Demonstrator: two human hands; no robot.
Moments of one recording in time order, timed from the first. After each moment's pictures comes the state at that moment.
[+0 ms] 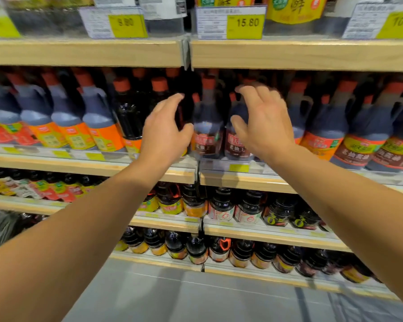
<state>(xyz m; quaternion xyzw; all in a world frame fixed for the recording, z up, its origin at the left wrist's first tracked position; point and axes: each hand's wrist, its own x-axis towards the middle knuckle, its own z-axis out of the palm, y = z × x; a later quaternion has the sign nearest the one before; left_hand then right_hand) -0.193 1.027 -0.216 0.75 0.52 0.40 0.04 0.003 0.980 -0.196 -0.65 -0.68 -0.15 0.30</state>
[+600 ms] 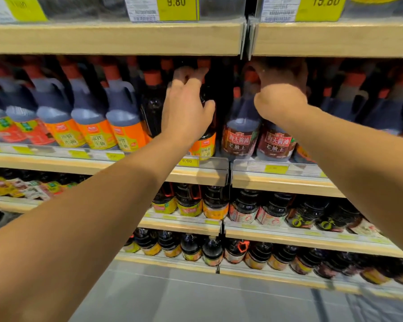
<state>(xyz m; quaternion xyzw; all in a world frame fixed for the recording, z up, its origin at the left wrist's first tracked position) -0.221 1.080 -0.203 0.75 0.54 0.37 0.02 -0.044 1.066 -0.172 -0.78 -0.60 -0.13 0.13</state>
